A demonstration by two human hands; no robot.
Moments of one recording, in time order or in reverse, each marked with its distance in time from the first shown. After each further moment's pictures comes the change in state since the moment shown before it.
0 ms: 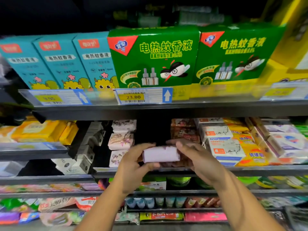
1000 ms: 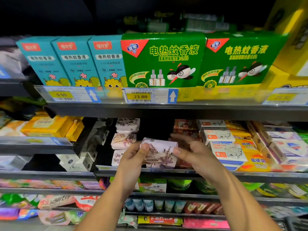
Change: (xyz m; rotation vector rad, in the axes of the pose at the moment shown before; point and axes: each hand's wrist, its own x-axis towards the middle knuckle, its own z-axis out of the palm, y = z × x) left_hand -0.008 0.027 0.002 -0.599 0.151 -0.388; right_hand -0.009 -0.025 0.010 -0.222 -0.001 -0.068
